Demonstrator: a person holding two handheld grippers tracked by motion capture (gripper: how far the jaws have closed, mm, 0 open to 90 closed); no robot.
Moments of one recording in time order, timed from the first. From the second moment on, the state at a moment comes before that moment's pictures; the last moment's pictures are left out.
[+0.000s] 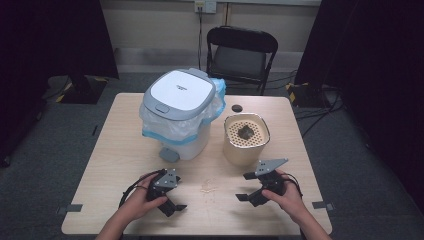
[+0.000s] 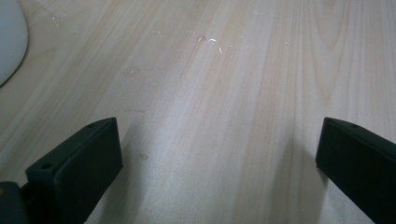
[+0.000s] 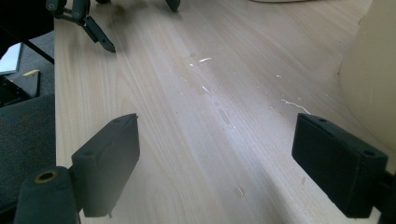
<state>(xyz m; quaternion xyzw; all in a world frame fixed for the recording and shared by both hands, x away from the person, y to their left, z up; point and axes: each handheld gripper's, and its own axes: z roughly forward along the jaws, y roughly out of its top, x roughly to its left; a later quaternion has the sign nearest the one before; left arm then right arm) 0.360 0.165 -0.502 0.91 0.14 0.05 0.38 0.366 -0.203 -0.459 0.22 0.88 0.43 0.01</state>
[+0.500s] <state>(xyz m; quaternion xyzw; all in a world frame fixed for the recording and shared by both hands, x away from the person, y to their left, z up) 0.359 0.164 -0.502 0.91 0.14 0.05 0.38 0.361 -0.206 -0.479 0.22 0.88 0.41 0.03</state>
